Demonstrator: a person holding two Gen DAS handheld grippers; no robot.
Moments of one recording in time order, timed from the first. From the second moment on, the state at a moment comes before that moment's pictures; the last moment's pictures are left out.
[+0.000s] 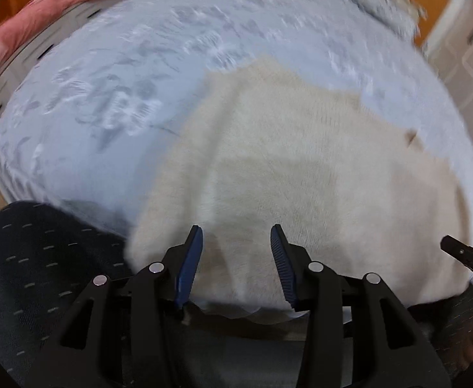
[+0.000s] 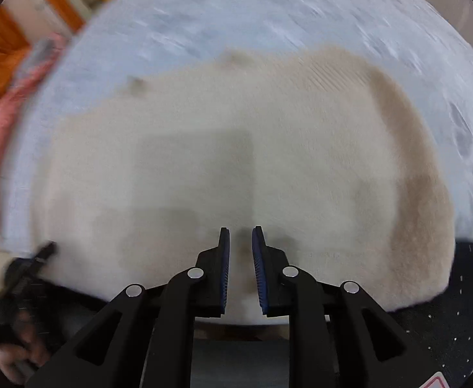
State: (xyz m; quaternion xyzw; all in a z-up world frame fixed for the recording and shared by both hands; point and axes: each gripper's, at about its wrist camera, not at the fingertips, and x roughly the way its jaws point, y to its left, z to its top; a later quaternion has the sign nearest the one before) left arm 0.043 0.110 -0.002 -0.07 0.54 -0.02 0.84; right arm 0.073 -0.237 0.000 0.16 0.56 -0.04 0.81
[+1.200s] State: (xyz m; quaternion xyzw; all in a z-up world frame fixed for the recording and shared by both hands) left arm 0.064 -0.027 0.118 -0.12 0.46 -0.26 0.84; right arm 0.004 -0.251 0.020 0.24 0.52 -0.01 0.82
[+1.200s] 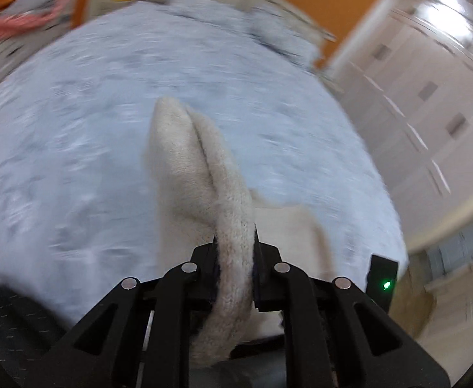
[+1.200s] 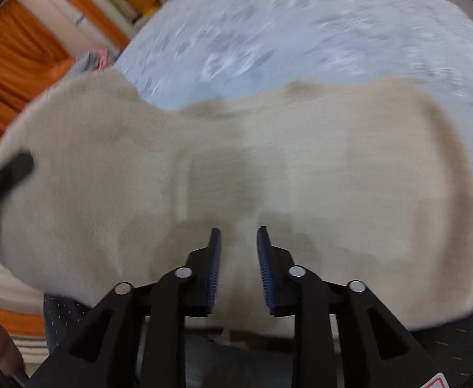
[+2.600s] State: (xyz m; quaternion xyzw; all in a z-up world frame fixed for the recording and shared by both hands) left arm -0.009 -0.069 -0.007 0.13 0.56 -0.16 0.80; right arm -0.029 -0.350 -0.007 0.29 0.53 -0.06 0.80
